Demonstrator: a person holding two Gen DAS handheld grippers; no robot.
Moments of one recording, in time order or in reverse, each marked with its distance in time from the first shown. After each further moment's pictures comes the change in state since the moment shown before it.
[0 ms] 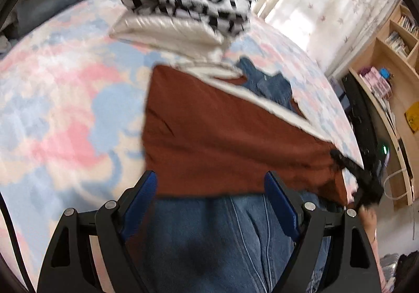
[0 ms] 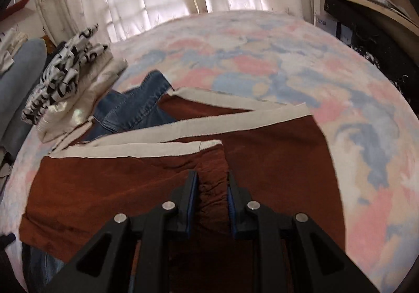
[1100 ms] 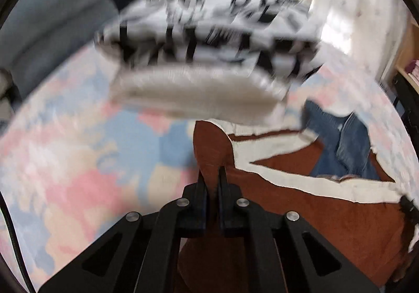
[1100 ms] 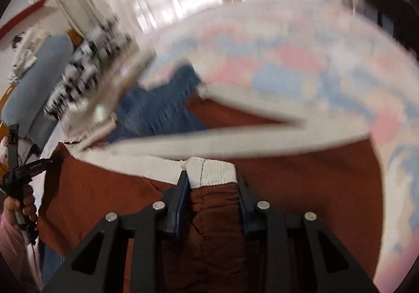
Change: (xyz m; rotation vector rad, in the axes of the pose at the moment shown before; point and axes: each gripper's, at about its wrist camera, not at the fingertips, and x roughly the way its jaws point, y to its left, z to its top) left arm 0.126 0.001 0.124 0.131 -0.143 0.316; right arm 0.042 0.006 0.034 -0.057 0.029 0.221
